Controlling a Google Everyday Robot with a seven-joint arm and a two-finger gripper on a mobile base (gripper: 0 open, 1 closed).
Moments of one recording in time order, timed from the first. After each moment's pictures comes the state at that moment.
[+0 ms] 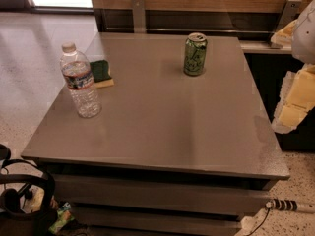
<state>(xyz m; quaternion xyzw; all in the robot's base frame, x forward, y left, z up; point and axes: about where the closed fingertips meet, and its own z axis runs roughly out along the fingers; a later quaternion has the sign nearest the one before) 0.438 -0.215 0.982 -0.60 0.78 -0.04 0.17</state>
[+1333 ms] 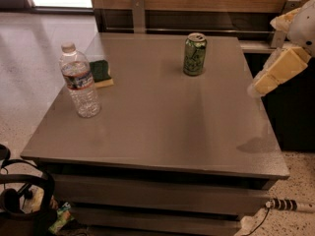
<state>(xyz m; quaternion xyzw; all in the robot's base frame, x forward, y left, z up) 0.516 -0.217 0.984 -0.52 0.78 0.03 0.33</state>
